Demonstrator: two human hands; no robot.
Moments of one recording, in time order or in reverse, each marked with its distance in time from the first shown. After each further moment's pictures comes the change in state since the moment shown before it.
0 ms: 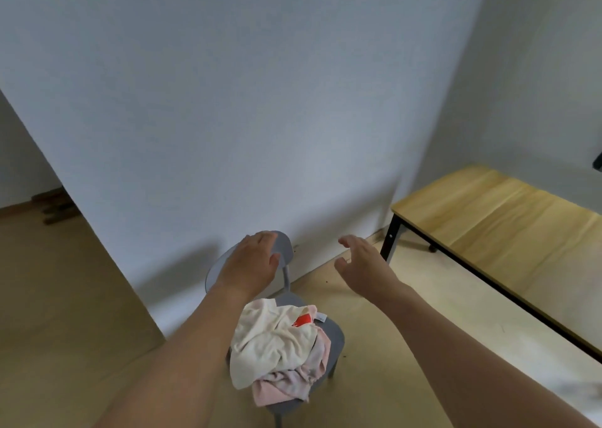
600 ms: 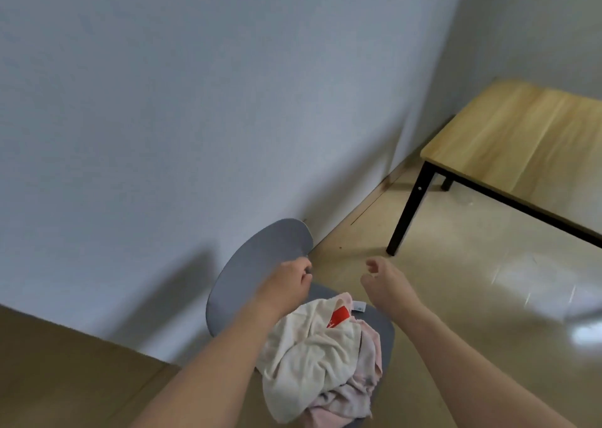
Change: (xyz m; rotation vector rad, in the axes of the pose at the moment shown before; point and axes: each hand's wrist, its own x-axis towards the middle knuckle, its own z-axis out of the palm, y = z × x) left_hand 0.144 -0.134 0.166 -0.157 -0.463 0.039; right_hand 0.165 0.071 0.188 0.196 -0.065 0.527
